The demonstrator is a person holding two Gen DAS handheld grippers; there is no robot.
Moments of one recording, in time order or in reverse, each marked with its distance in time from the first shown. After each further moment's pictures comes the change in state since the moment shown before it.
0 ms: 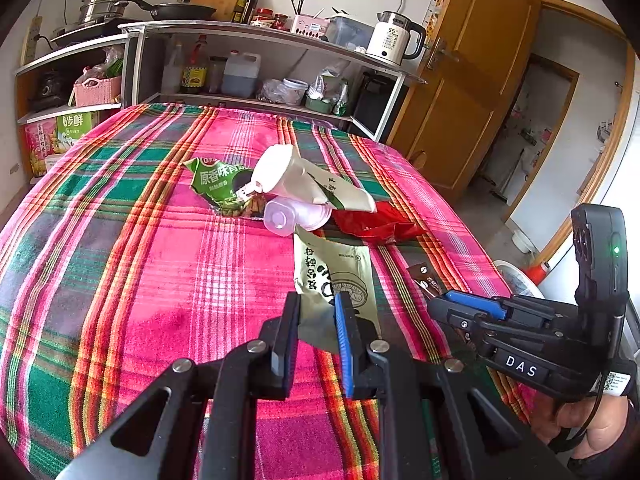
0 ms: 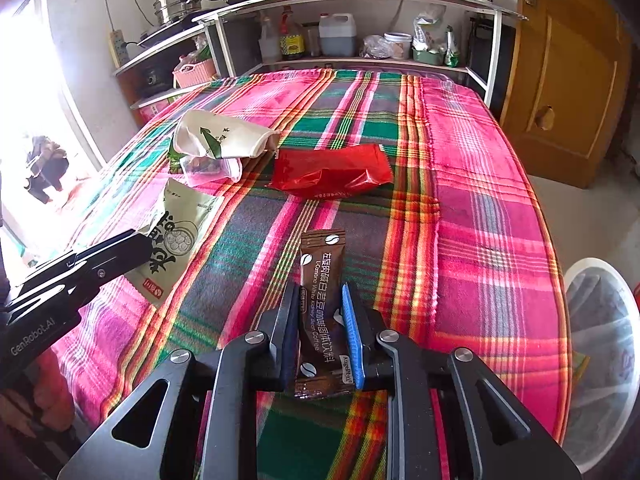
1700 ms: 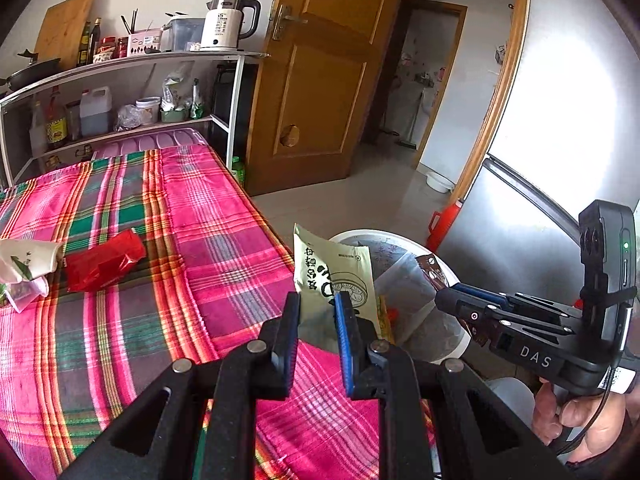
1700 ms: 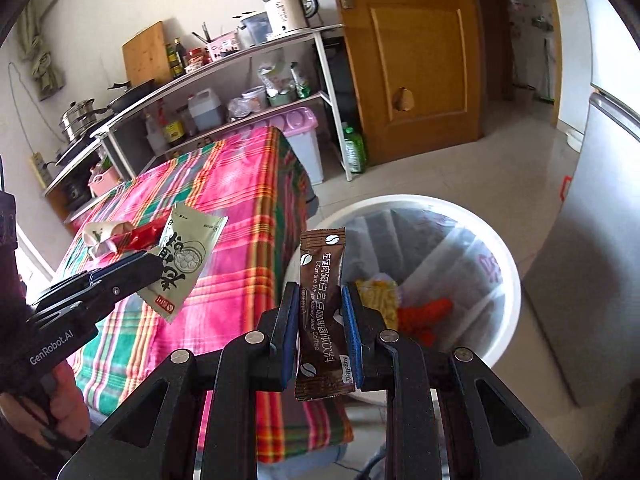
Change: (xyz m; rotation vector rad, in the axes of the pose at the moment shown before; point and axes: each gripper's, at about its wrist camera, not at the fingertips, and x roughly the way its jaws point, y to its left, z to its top) left arm 0.033 -0.215 -0.002 0.309 0.057 -0.269; right arm -0.141 -0.177 -0.090 0.374 -0.193 -0.199
